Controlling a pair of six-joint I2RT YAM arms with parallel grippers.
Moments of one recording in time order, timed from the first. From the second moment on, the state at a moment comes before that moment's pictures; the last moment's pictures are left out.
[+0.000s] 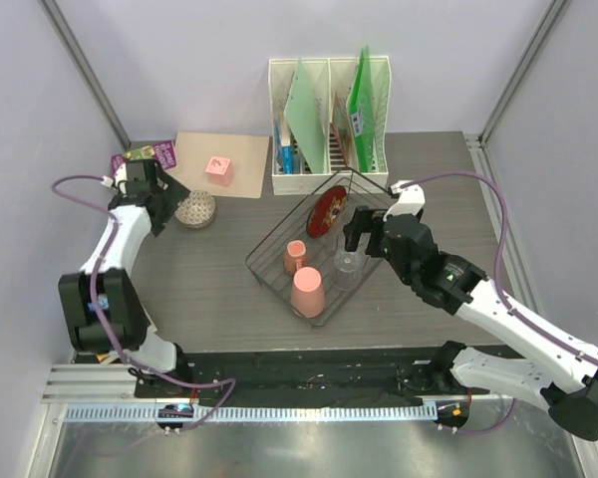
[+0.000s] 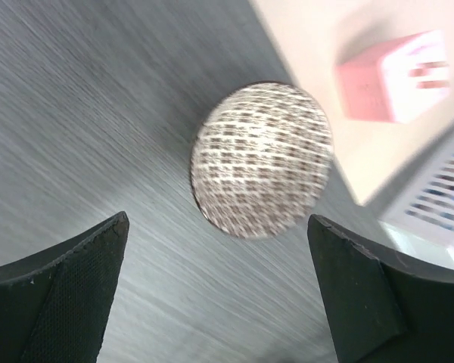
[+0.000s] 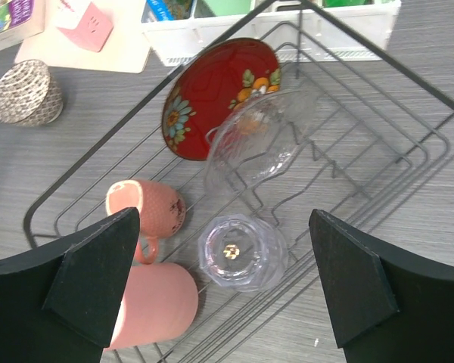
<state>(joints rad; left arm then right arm) 0.11 1.57 1.17 -0.46 -0.13 -0.81 0.80 0.96 0.91 -0.37 0.51 0.50</state>
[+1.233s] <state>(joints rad) -0.32 0.82 0.76 -0.65 -0.29 -0.74 1.08 1.27 0.84 -0.23 0.30 0.35</state>
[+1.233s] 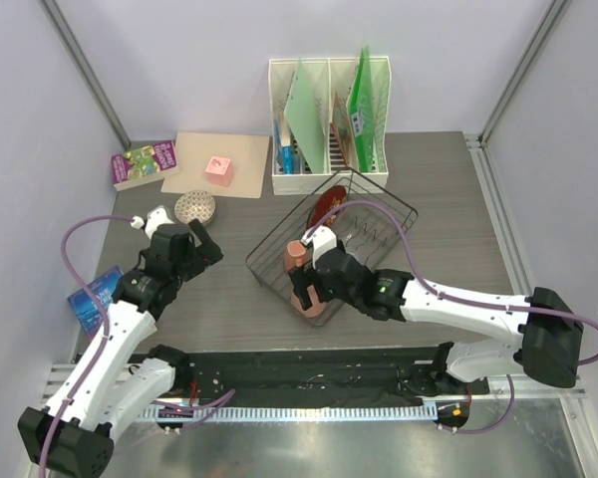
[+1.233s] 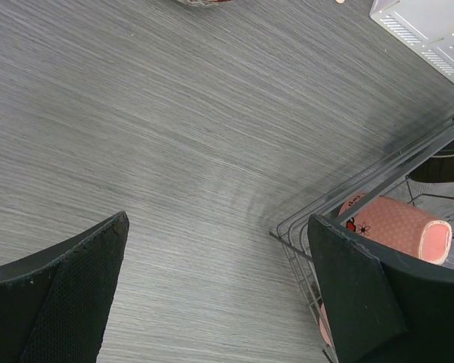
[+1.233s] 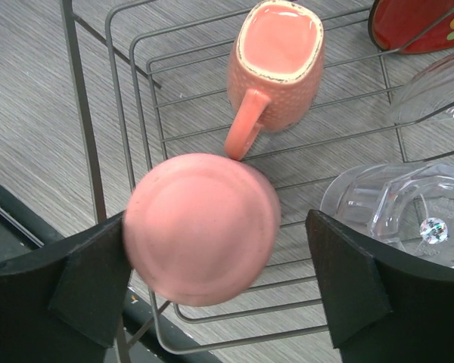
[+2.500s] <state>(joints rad) -0.32 0.60 0.61 -0.15 0.21 -0.94 0.79 0.85 0.74 0.06 0.12 0.70</state>
